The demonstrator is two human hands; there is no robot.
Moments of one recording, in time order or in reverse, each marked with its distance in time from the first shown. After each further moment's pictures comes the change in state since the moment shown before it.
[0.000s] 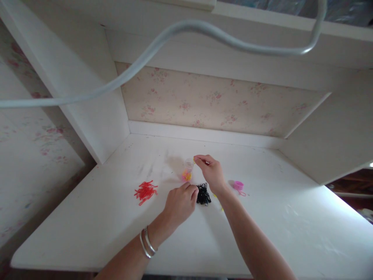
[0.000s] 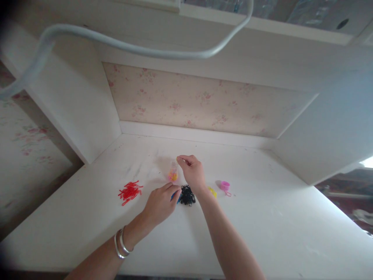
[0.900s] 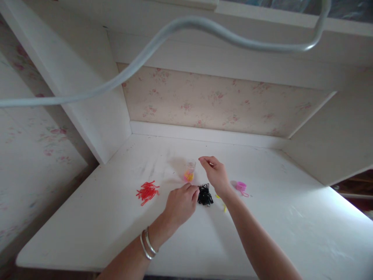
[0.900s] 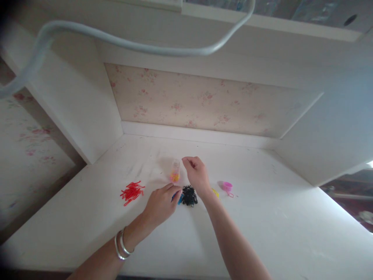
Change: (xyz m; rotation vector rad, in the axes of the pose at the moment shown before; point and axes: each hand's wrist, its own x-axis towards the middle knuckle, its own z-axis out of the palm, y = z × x) left_hand -0.002 -0.005 0.001 0.031 0.002 0.035; right_hand -0.002 0.004 -0.008 -0.091 0.008 0.004
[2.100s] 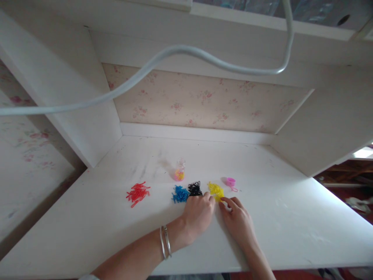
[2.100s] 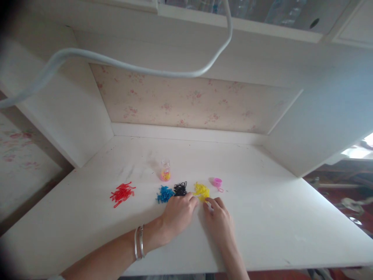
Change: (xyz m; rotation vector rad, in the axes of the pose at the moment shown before) left_hand 0.010 0.067 0.038 0.095 -0.129 0.266; right_hand -0.124 0.084 -0.094 -0.681 -0.013 0.131
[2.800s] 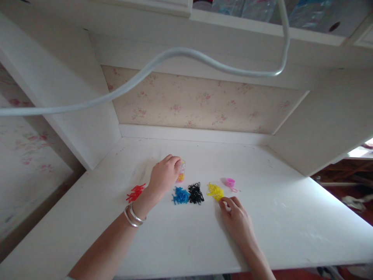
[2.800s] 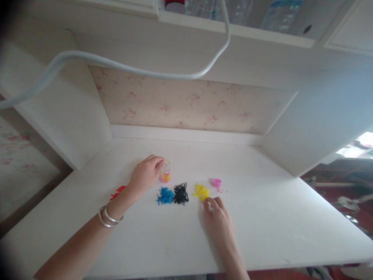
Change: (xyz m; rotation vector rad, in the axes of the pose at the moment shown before) left_hand 0.014 -0.102 -0.086 -0.026 0.383 -0.314; right_hand -0.001 0.001 0.005 -0.038 0.008 -0.015
